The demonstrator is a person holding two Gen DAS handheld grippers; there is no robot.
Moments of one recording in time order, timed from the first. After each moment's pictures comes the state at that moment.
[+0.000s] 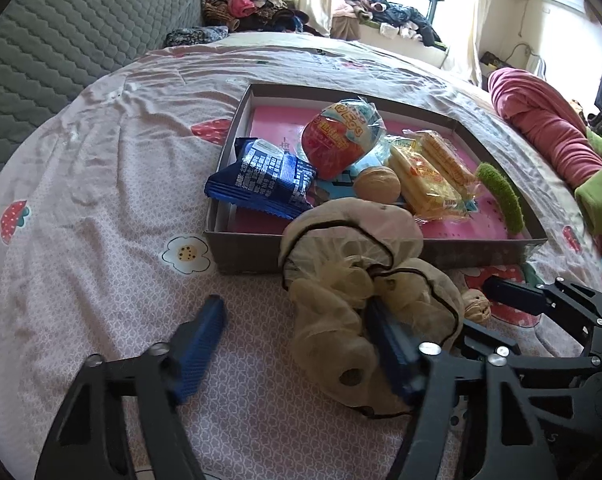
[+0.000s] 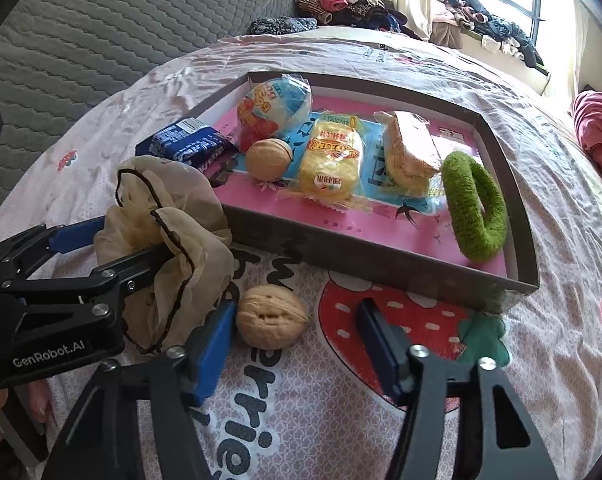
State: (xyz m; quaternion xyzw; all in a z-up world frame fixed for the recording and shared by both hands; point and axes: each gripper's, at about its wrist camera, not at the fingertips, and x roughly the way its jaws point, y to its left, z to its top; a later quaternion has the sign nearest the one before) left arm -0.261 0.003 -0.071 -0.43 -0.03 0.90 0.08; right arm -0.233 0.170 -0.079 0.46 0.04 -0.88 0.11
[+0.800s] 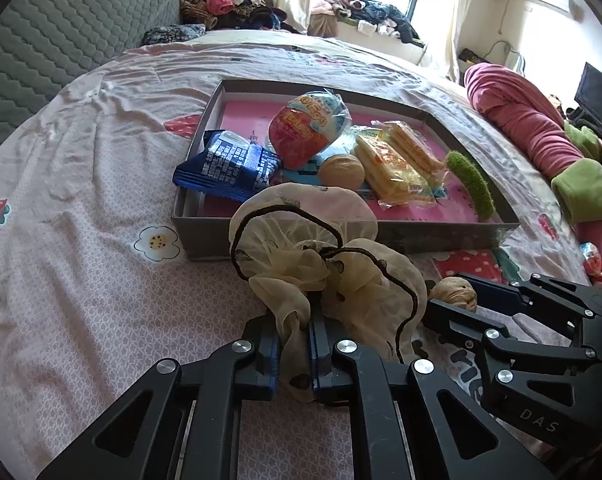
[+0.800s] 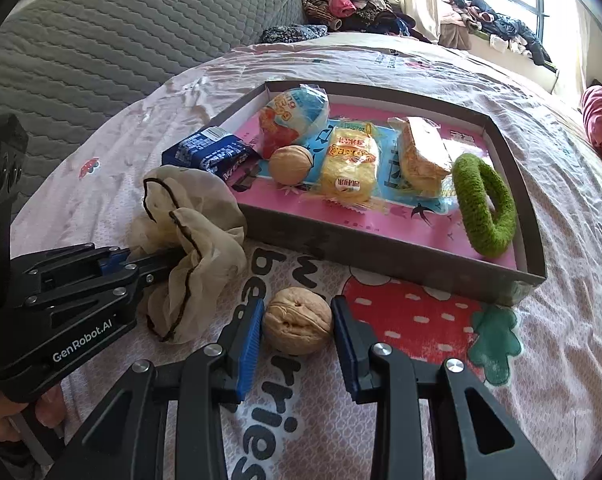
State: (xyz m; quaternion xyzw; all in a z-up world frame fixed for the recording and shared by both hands) left arm -0.249 0.012 -0.070 -0.43 -0.03 0.89 0.12; right arm -0.220 0.171 -0.072 0.45 0.01 -0.88 0.13
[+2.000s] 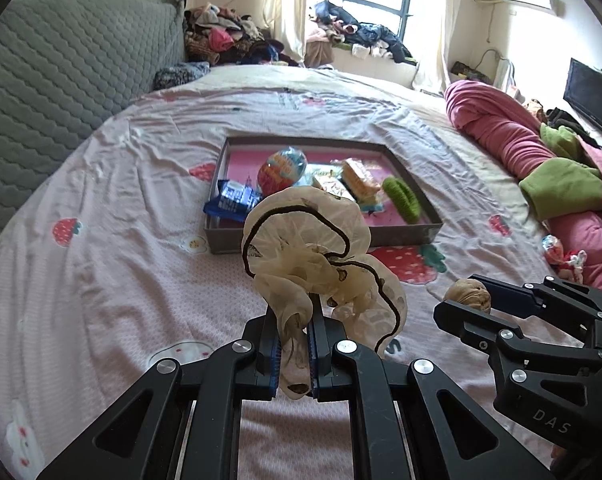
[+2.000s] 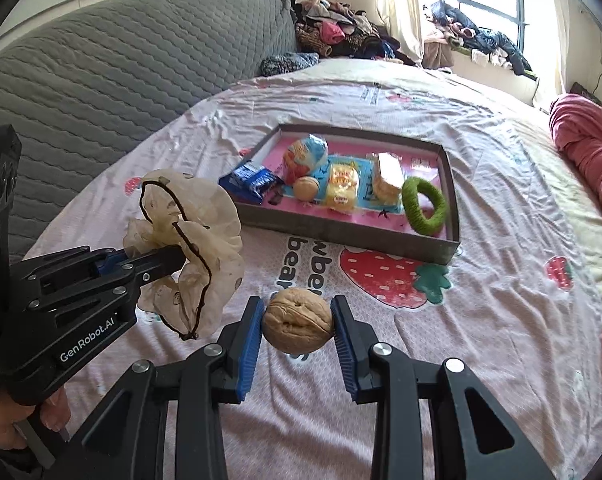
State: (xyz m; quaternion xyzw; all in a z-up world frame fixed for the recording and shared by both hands) left arm -0.136 0.016 0.026 -0.38 -0.01 0.92 0.11; right arm -0.116 0.173 0.019 0.41 0.01 -0.90 0.12
